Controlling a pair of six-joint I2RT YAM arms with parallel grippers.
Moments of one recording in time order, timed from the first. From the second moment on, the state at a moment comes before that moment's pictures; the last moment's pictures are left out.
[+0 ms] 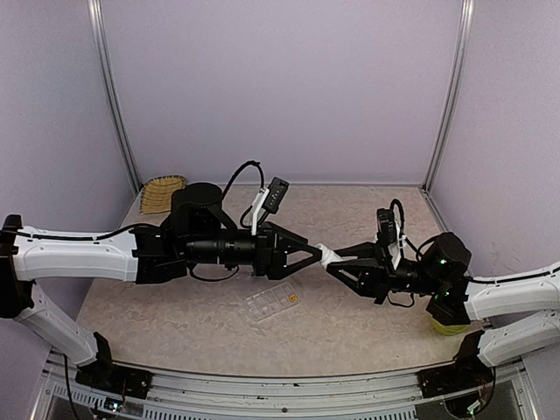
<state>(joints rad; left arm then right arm) -1.07 1.45 1.02 0.28 0.37 -0.47 0.90 1.13 0.38 1.00 -0.56 0.34</state>
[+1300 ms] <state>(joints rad) -1.11 1.43 1.02 0.31 0.31 -0.50 0.93 1.17 0.43 0.90 -0.36 0.34</state>
